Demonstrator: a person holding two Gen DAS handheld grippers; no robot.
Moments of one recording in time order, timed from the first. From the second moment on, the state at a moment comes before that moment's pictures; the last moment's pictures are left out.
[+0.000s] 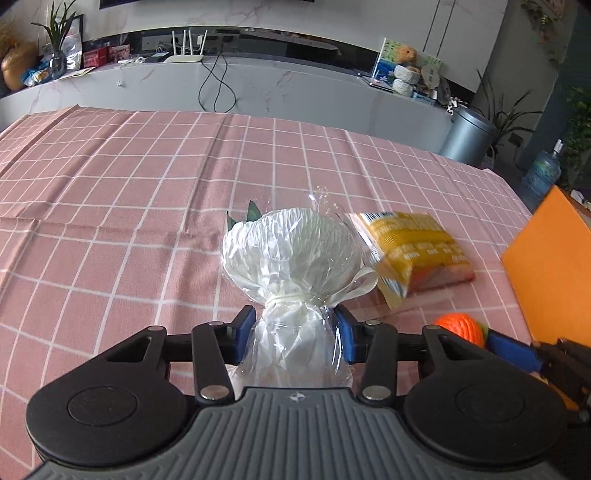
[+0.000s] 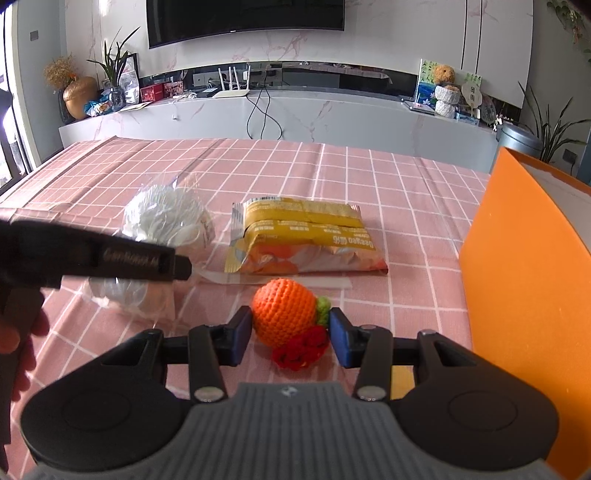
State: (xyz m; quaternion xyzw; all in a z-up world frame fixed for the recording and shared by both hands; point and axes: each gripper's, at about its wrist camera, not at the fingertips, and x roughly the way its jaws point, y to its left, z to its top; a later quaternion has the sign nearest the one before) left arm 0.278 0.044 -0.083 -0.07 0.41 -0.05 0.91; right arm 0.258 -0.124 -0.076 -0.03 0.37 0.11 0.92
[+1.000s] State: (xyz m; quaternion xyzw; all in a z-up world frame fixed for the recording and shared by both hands) left arm 0.141 0.010 -0.023 -0.06 0.33 -0.12 0.93; right arm 0.140 -0.170 -0.007 -0.01 0.31 0.15 0.94
